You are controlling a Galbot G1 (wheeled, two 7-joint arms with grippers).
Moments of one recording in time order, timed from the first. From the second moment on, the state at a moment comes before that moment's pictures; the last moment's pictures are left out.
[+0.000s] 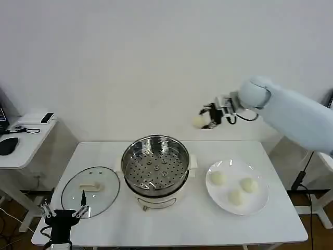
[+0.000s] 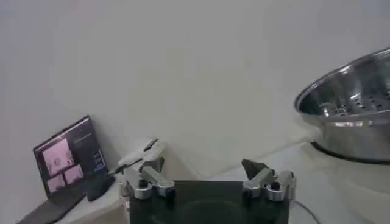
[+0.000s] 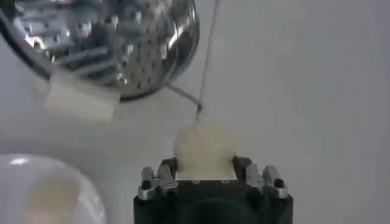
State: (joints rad) left arm 1.83 -1.31 -0.67 -2.28 0.19 0.17 -0.28; right arm 0.49 0.90 -1.03 1.27 0.20 -0.10 -0.89
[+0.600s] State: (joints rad) left arm 1.83 -1.34 -0.69 -2.30 0.18 0.17 -0.28; right arm 0.54 1.21 -1.23 1.19 0.04 0.17 -0.84
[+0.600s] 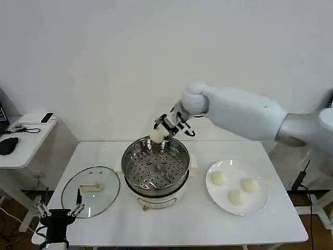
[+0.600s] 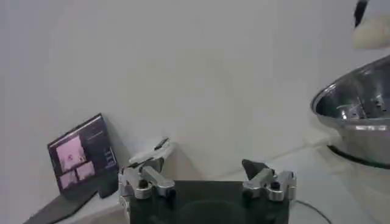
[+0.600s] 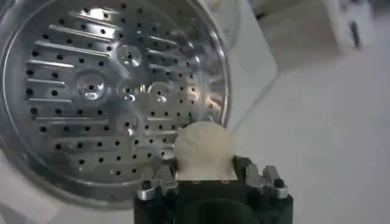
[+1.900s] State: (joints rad) left arm 1.85 -1.37 -0.66 -2.33 0.20 0.17 -0.29; right arm 0.43 1.36 -1.25 0.99 -0.37 0.50 -0.74
